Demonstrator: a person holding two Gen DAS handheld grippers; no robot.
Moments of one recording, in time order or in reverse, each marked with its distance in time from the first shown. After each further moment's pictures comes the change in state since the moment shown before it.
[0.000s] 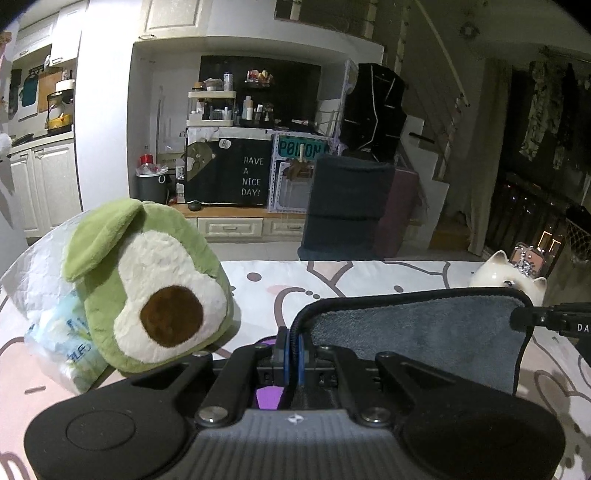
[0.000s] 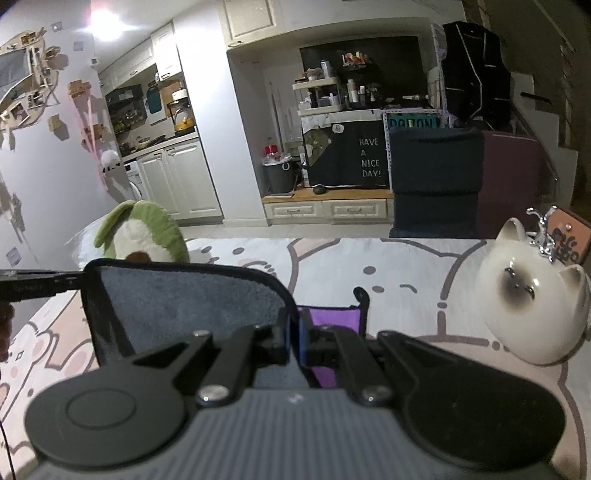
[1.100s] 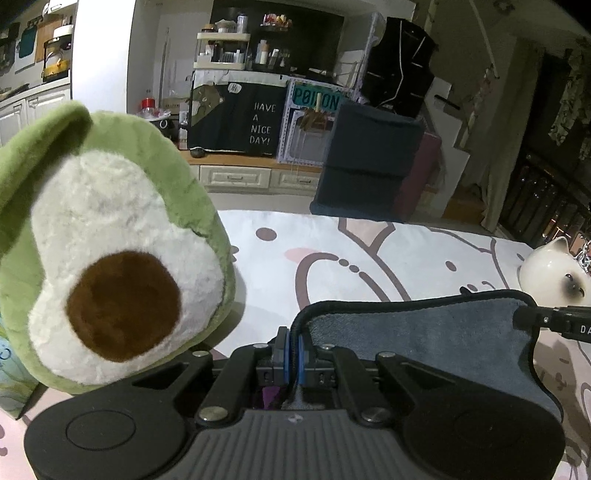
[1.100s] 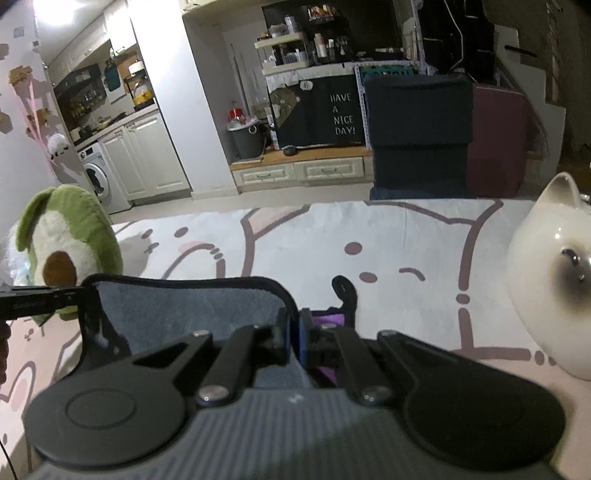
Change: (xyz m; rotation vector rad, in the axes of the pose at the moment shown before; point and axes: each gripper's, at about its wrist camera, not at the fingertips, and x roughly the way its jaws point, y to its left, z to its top) left arm 0.131 0.033 0.000 -0.069 0.163 0.001; right arm 0.115 -0.025 0.015 0.076 0.134 -0.079
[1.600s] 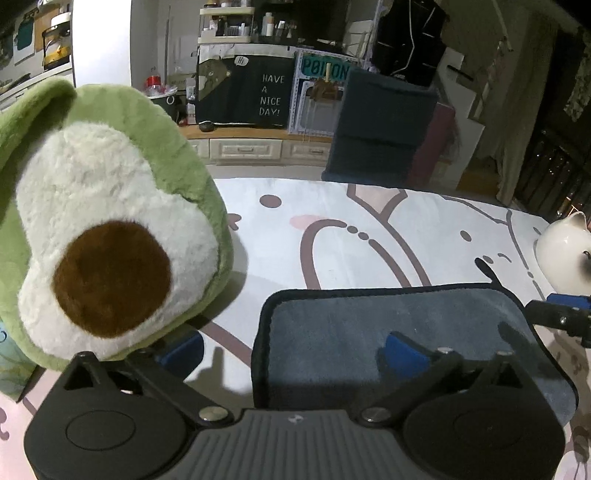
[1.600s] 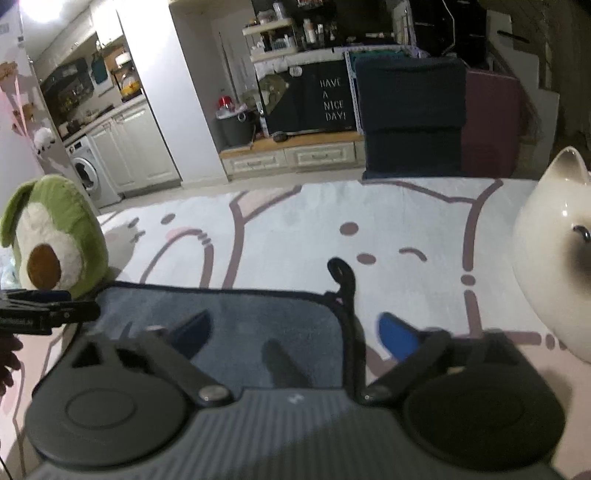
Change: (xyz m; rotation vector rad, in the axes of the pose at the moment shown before) left arm 0.012 -0.010 -0.003 0.012 0.102 0.057; right arm 0.007 0.000 -0.007 0.034 0.046 -0.022
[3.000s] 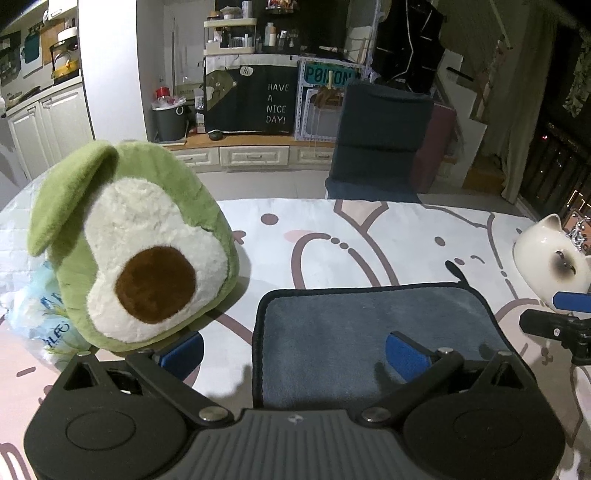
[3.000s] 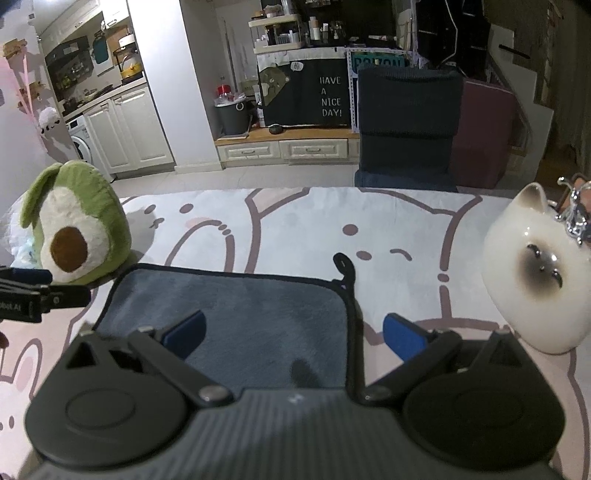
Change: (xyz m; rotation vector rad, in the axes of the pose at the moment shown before) left arm -0.075 -0.026 0.006 0.017 -0.007 0.048; right arm -0.064 0.036 0.003 -0.070 0.026 -0.058
